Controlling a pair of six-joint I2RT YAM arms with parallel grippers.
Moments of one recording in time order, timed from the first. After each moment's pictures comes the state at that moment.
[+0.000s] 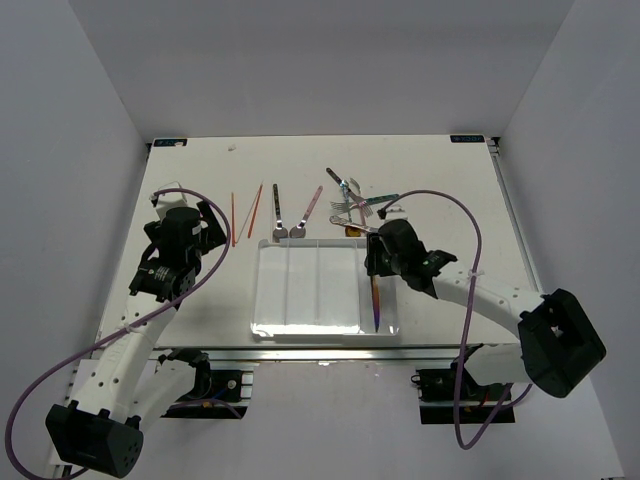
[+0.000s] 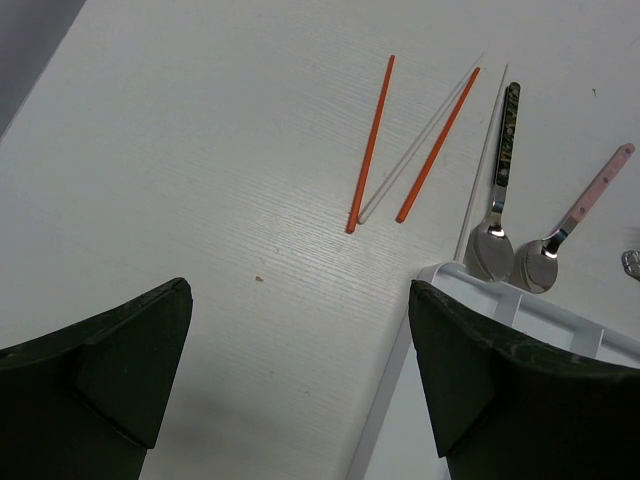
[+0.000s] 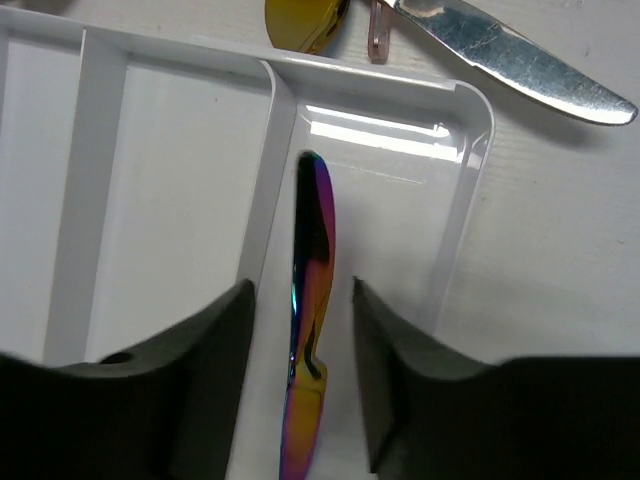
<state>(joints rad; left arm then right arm) -0.25 0.88 0.84 -0.52 -0.48 -0.42 0.70 1.31 0.72 -0.17 0.18 0.42</state>
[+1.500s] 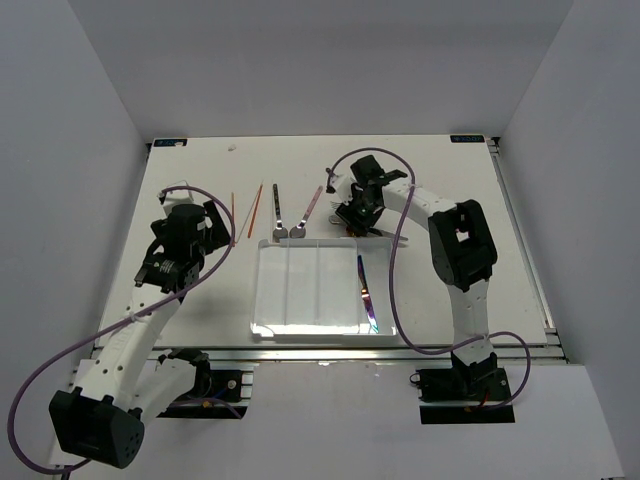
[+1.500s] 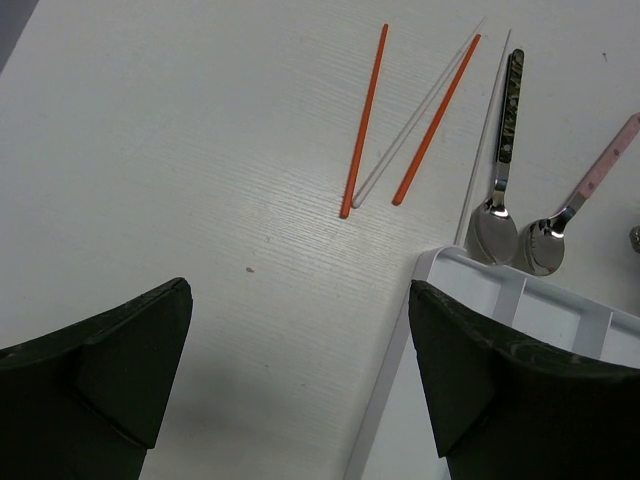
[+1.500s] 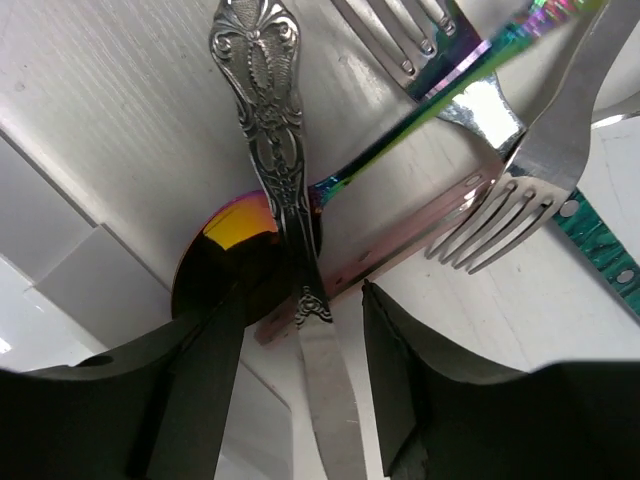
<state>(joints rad) -0.25 0.93 0.84 -0.51 -0.44 -0.42 0.51 2.13 1.64 -0.66 -0.16 -0.52</state>
